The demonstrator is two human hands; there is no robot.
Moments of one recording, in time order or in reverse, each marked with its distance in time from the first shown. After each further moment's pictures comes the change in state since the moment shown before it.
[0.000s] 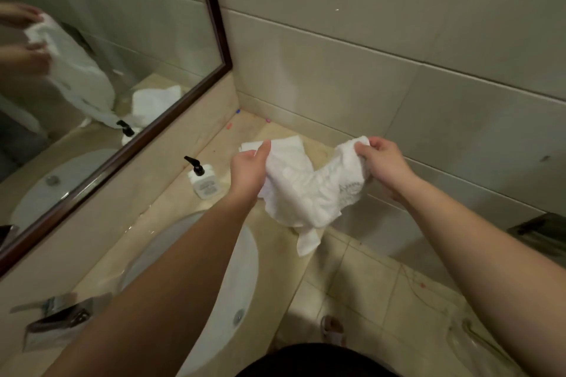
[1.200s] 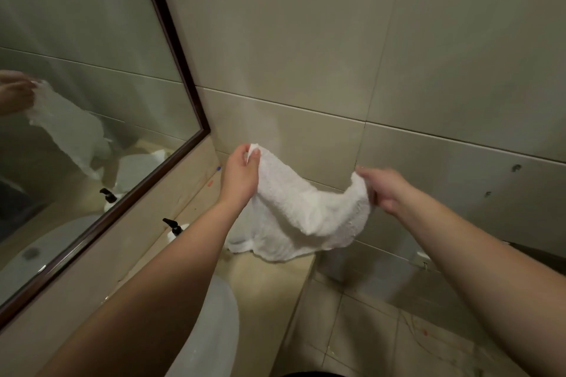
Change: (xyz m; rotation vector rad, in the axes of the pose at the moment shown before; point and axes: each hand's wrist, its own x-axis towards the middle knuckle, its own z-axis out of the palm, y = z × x) left_hand -0.005 0.101 0.055 0.271 -0.062 0.506; right_hand 0.033 -0.037 -0.092 0.422 0.078 0.208
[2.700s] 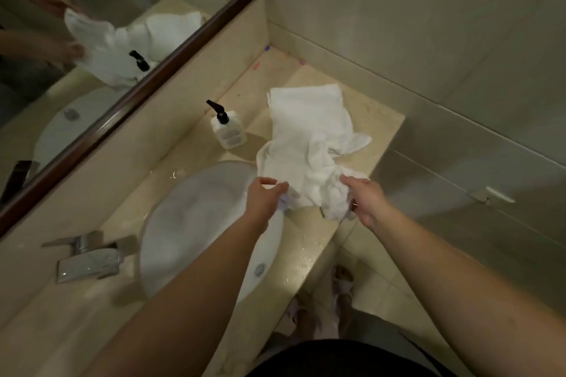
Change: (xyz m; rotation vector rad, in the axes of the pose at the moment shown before) left_hand -0.126 -0.232 -0.034 -0.167 -0.019 -0.858; right_hand -0.014 0.254 0.113 -0.194 -0.023 0.420
